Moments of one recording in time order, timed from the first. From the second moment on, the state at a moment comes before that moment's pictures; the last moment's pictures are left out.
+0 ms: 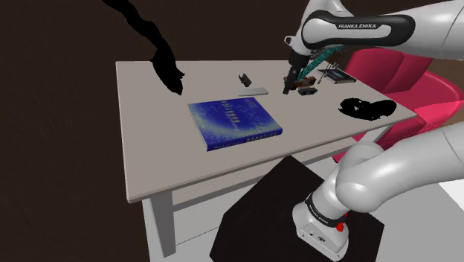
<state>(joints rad) 0.11 -0.48 -0.46 -2.30 -0.26 1.88 -0.64</state>
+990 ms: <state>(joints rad) 0.15 0.21 -0.69 -1.89 0.13 2.07 -1.52</state>
